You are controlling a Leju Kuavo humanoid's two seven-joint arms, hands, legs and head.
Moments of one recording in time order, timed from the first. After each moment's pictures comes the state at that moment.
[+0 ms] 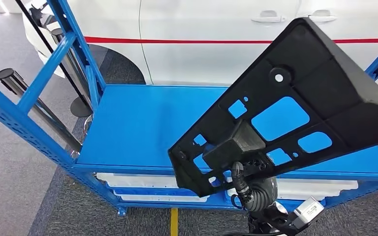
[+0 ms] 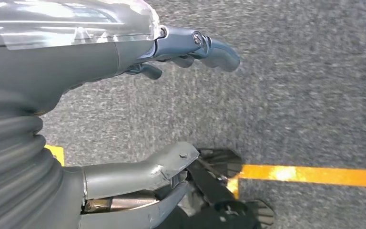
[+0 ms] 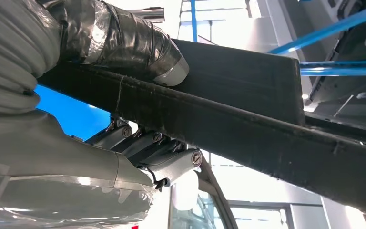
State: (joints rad) left arm -0.01 -0.13 0.85 -0.25 -0.90 0.08 -0.41; right arm 0.05 -0.05 0.41 -1.94 -0.12 -0.15 -0.50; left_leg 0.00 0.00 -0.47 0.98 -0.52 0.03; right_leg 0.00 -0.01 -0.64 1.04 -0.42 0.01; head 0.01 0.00
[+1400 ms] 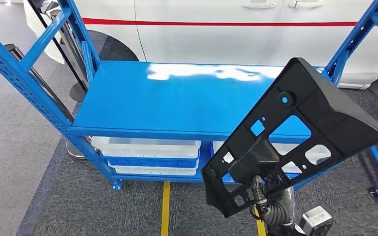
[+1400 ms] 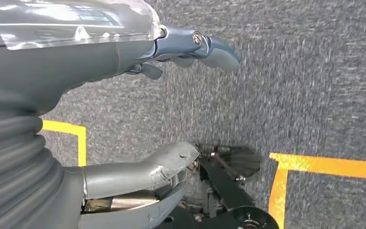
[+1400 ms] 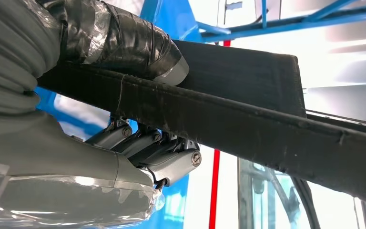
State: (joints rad) left arm 0.01 -0.17 0.90 -0.32 -0.90 0.07 -0.40; right arm 0.25 -0.05 0.23 -1.92 -0.09 -0.17 -0.46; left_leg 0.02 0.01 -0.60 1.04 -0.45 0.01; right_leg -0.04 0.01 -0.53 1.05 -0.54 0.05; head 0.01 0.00
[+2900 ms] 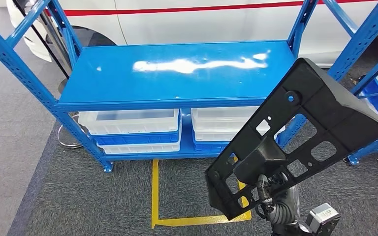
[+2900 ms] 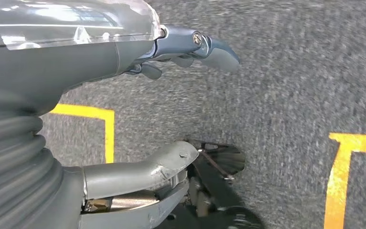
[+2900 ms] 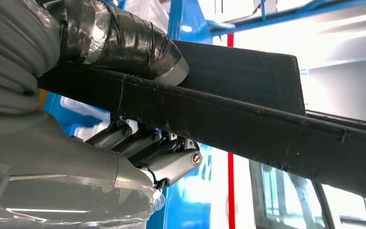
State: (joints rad) left arm 0.02 -0.19 0.96 -0.35 -0.90 0.04 -0.39; right arm 0.26 -0.06 0.20 -1.92 -0.15 -0.14 -0.45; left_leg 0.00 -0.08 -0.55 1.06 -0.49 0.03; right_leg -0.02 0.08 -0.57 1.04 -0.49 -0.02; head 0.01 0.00
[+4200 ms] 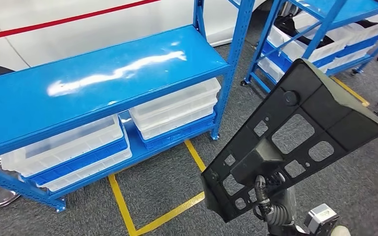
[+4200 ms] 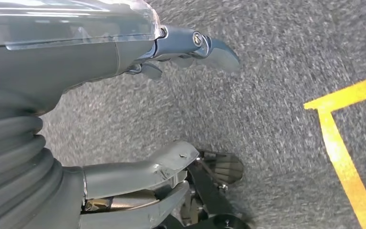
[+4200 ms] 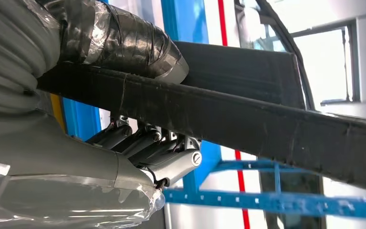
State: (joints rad) left arm 0.03 -0.21 1.00 -0.39 -0.94 0.02 -0.38; right arm 0.26 -0.04 0.21 -1.91 -0.18 -0.13 -0.45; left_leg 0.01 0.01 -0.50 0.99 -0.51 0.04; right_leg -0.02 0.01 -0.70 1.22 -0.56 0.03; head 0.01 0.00
